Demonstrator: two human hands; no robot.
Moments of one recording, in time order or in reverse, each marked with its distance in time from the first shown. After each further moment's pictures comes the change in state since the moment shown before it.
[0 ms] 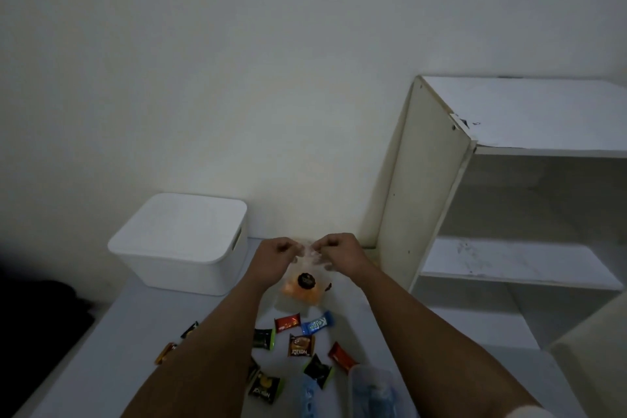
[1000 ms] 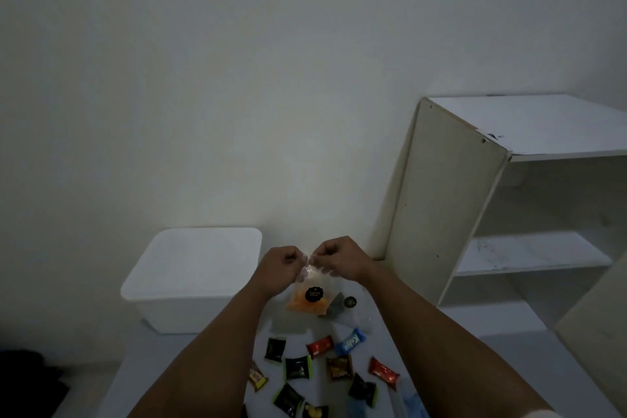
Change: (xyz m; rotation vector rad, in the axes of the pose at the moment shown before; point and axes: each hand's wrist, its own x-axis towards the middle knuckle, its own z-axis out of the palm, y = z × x) left_hand 0.028 -0.019 -0.095 -0.090 -0.217 0.084; right_hand 0.006 -0.059 0.072 -0.217 0.000 -0.115
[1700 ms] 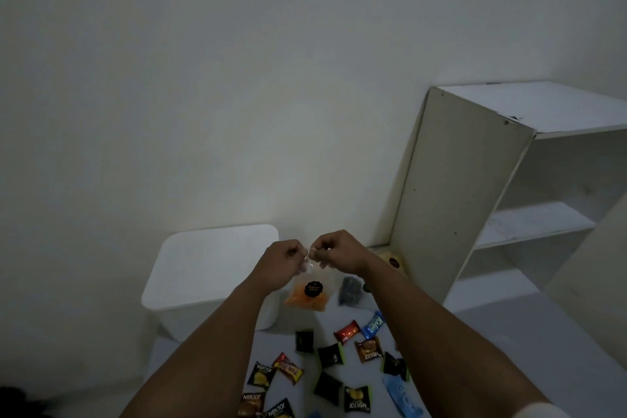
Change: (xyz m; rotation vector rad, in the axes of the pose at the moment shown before) left_hand -0.008 -0.029 -0.089 0.136 -0.161 0.090; right_hand 0.012 -0.044 0.085 -0.055 0.085 0.012
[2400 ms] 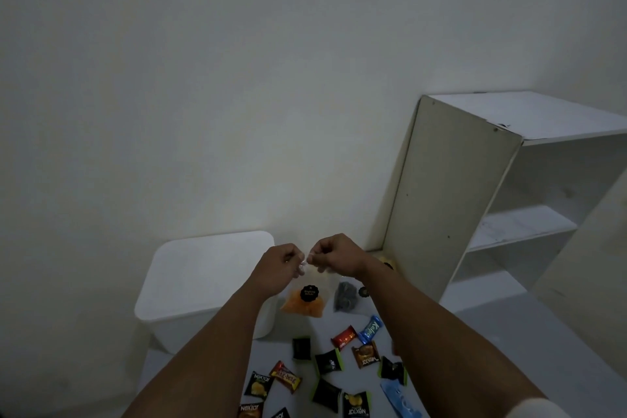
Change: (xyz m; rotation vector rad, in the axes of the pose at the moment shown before) left_hand -0.001 0.000 -0.006 -0.030 0.007 0.019; right_hand 0.000 -0.007 0.001 -0.005 0.025 0.046
